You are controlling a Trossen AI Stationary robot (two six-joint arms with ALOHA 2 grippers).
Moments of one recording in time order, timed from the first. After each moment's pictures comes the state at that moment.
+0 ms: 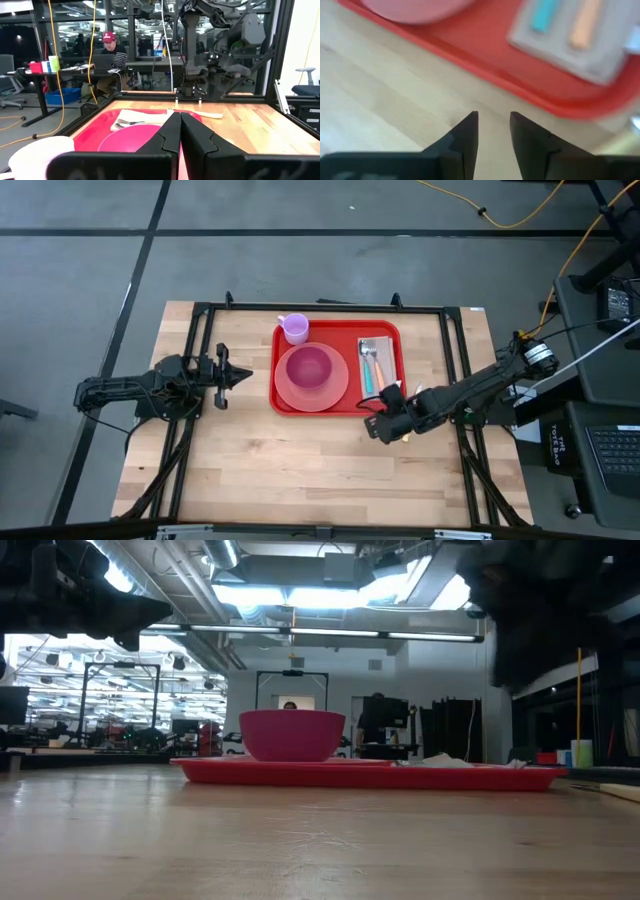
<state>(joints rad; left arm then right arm) 0.13 0.00 0.01 0.10 -0.01 -0.01 0.41 1.47 1.02 -0.83 0.36 1.47</state>
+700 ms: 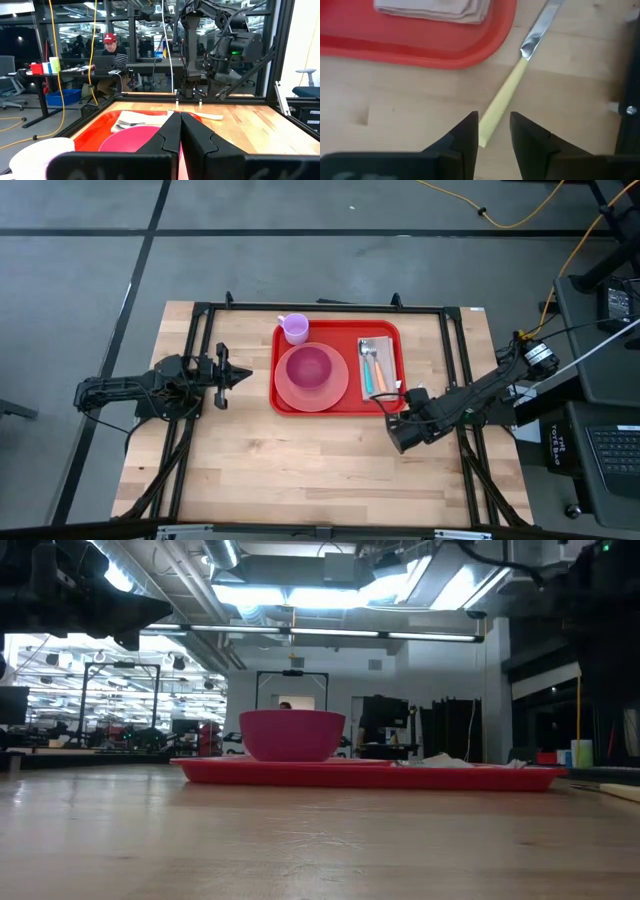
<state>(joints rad) 0.13 0.00 0.01 0.11 -0.01 0.00 0.51 1.47 1.01 -1.20 0.22 1.96</state>
